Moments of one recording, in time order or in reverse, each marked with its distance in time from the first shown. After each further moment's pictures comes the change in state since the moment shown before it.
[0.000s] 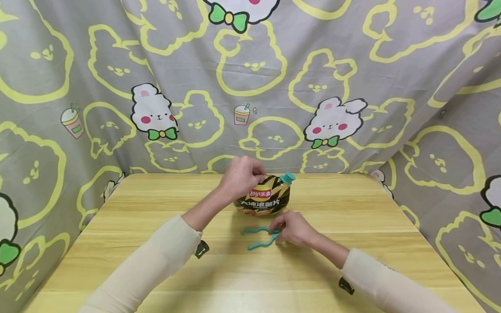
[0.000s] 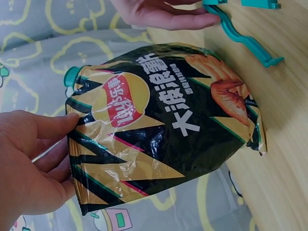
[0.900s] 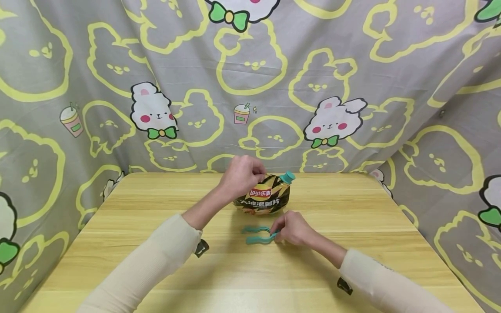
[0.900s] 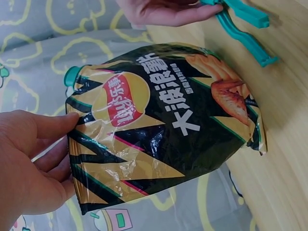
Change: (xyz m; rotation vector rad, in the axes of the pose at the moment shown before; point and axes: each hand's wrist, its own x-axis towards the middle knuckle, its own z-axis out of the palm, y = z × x) left_hand 0.001 -0.001 -0.001 0.008 -0.001 0.025; right_hand 0.002 0.003 0.006 -0.020 0.003 0.058
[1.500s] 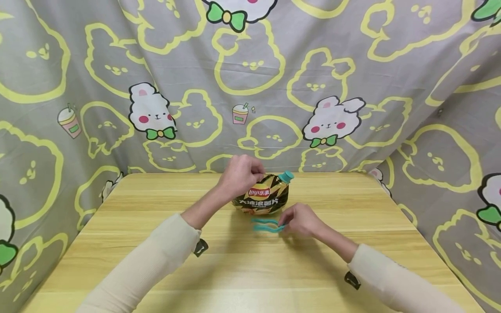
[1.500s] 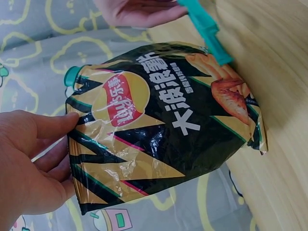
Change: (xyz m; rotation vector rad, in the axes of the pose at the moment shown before) left_hand 0.002 -0.001 0.002 -0.008 0.010 -0.005; right_hand -0.004 0.002 -0.030 -0.006 0.037 0.022
